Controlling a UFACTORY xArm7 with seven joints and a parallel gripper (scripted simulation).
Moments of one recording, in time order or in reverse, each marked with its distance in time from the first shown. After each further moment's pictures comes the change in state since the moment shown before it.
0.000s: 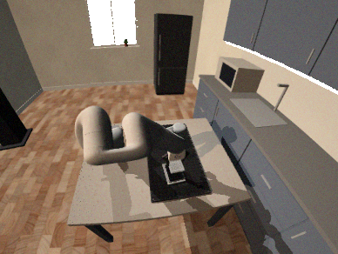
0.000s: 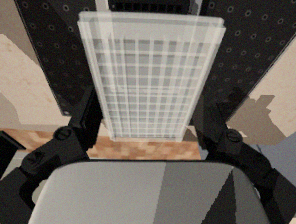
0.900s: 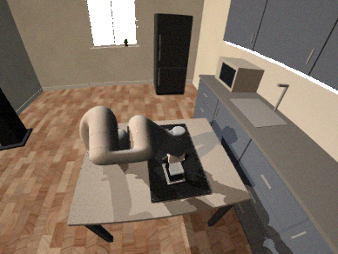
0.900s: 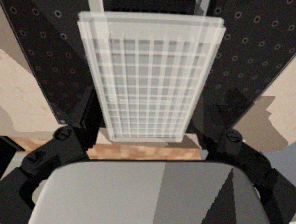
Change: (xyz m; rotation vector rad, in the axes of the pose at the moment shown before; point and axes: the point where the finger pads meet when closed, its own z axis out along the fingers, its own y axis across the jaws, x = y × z) arm 0.000 0.000 0.023 -0.001 0.001 0.000
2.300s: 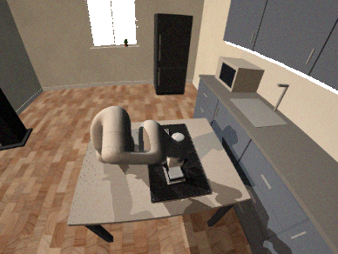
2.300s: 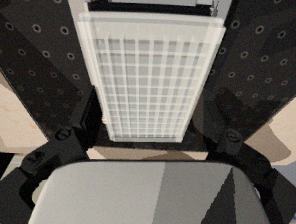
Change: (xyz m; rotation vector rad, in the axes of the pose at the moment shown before) arm 0.000 0.000 0.045 0.001 -0.001 0.000
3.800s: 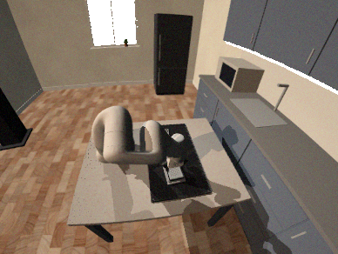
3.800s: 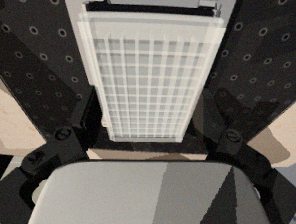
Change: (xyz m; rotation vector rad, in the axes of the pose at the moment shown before) arm 0.000 0.000 0.006 0.000 0.000 0.000
